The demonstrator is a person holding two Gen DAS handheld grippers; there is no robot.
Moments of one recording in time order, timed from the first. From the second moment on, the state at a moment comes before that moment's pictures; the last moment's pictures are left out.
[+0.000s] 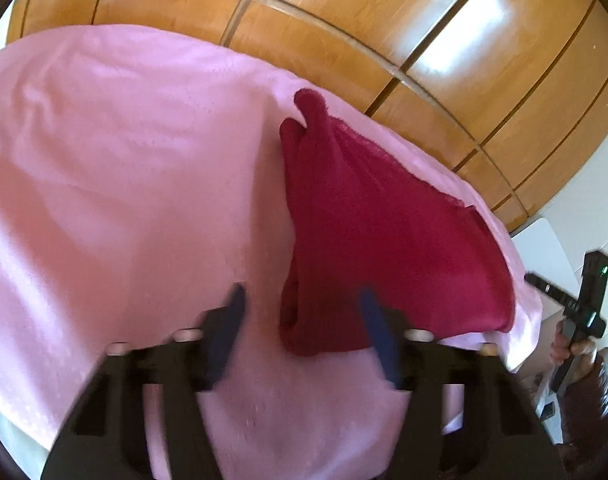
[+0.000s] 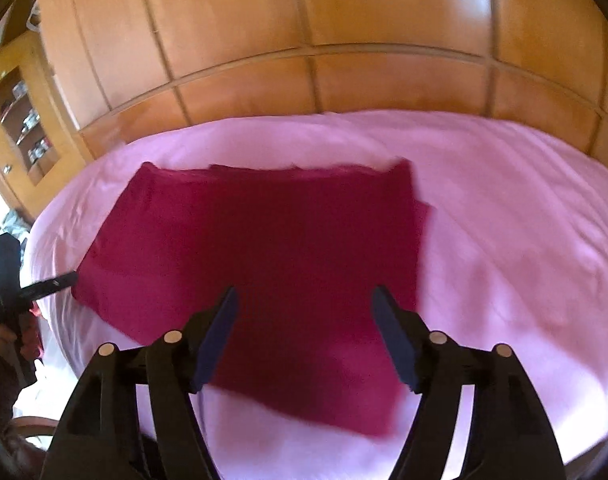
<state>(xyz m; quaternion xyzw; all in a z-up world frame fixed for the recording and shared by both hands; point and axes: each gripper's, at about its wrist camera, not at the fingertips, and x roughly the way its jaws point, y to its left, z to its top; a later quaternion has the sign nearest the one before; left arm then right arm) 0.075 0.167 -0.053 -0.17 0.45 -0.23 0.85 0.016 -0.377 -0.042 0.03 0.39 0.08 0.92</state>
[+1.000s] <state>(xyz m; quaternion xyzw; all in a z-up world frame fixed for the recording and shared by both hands) 0.097 0.085 0.013 0.04 0.38 -0.14 0.92 0.046 -0.381 -0.113 0.02 0.37 0.02 0.93</state>
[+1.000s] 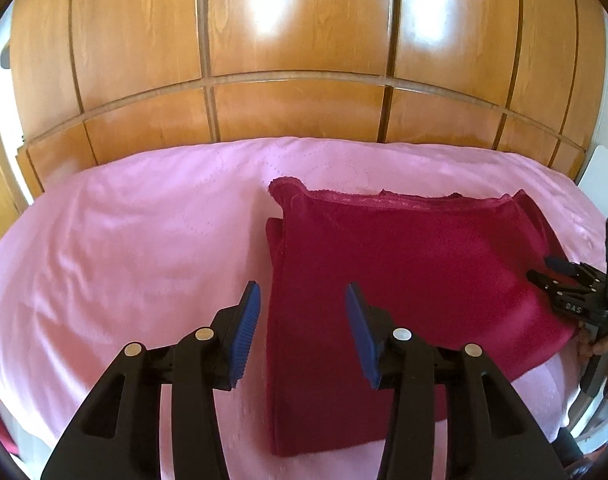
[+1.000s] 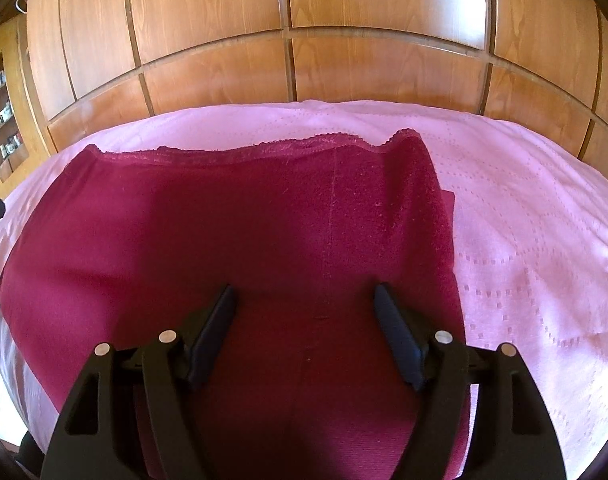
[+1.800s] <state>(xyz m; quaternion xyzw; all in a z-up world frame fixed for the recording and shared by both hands) 0.176 0.093 -0.034 -0.01 0.47 -0.15 0.87 0.043 -0.379 -0.115 0.02 0.35 0.02 0.94</state>
